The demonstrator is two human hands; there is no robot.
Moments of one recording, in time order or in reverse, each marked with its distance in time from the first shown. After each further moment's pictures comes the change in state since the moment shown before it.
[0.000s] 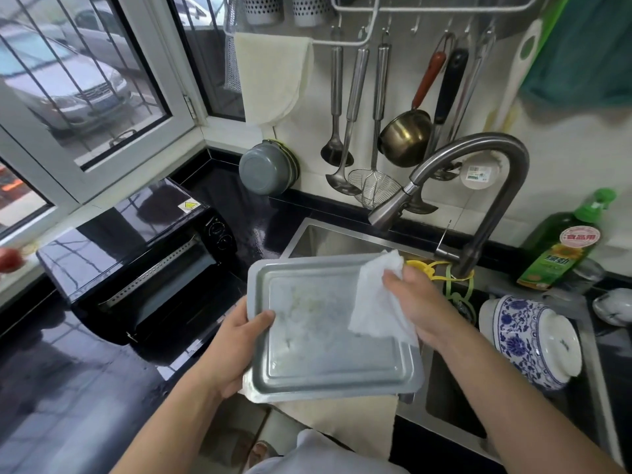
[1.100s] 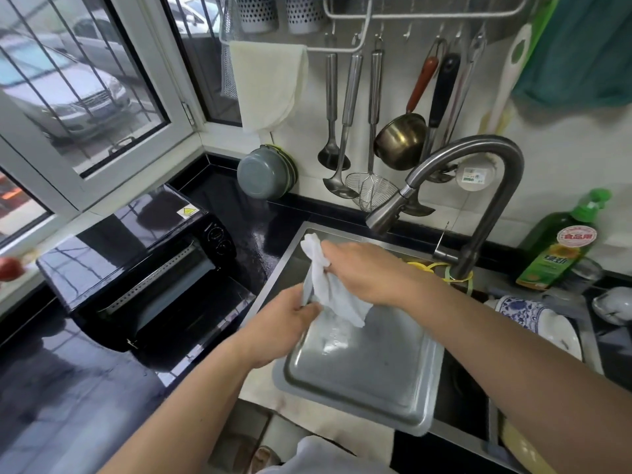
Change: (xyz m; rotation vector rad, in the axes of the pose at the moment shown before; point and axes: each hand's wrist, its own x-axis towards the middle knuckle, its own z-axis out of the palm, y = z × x) left_hand 0.011 0.039 0.060 0.681 -0.260 0.130; right_hand 0.029 -0.063 0.037 -1.245 -0.276 -0.828
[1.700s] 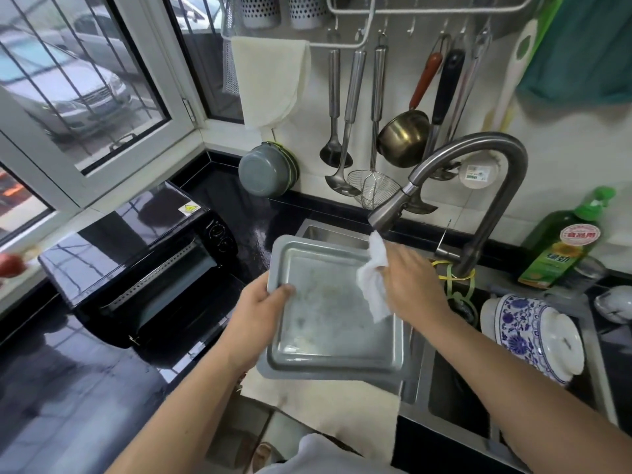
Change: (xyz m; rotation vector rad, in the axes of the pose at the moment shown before) left_hand -0.006 -0.022 -0.014 -0.301 0.299 0.056; right_hand -0.050 0.054 0.072 -0.093 0.348 0.437
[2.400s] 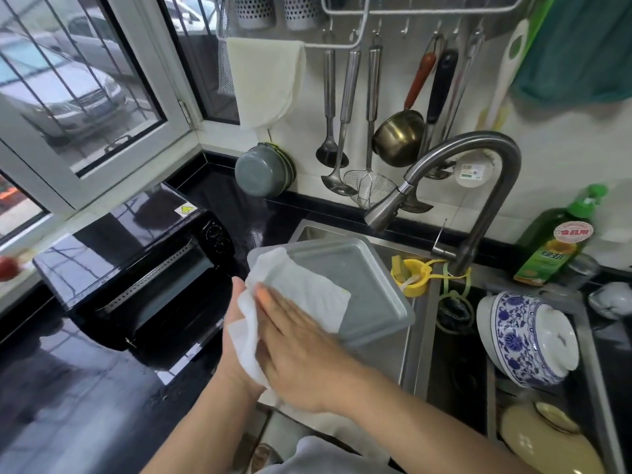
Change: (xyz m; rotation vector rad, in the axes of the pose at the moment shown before) left_hand -0.007 -0.032 0.010 -1.040 0.020 -0.303; right_hand -0.051 -0.172 -0.034 0.413 -0.454 -0.396
